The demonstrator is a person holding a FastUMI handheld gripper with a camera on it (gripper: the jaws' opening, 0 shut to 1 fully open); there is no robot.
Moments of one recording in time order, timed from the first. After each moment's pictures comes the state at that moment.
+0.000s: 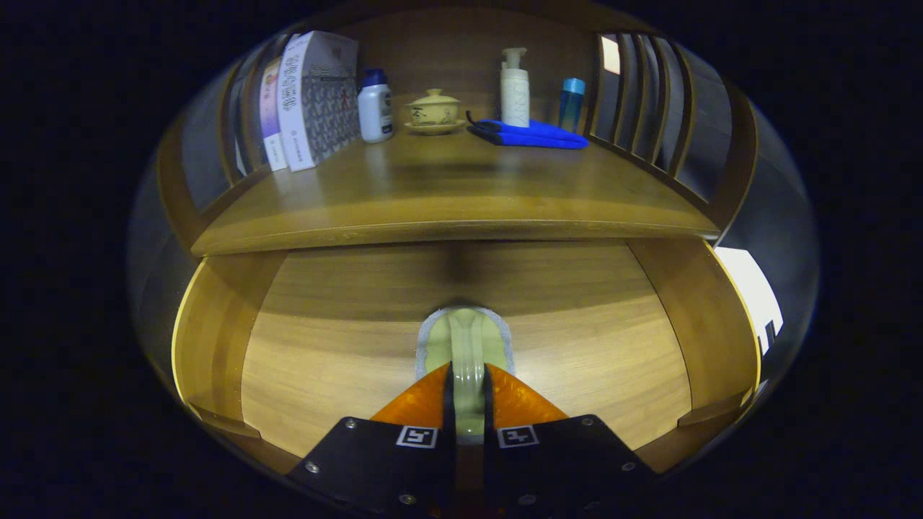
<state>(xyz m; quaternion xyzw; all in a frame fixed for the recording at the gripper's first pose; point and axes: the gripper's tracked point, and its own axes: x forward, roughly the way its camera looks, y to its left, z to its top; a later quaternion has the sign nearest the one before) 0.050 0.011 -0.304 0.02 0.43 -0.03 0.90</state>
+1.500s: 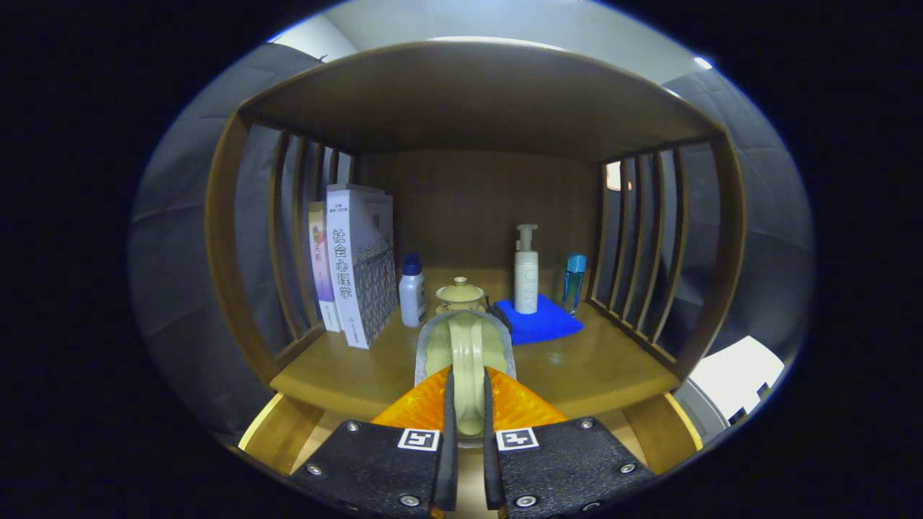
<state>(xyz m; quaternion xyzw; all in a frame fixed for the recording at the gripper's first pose) 0.146 0.003 -0.139 0.02 0.17 -0.02 0.98</state>
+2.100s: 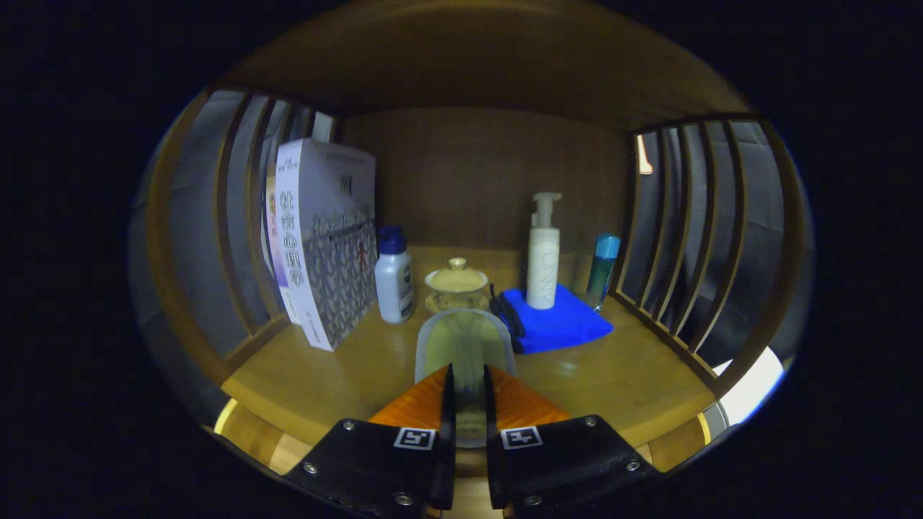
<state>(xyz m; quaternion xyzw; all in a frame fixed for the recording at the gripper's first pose) 0.217 -0.005 -0.178 -0.01 0.20 -0.01 0.98</state>
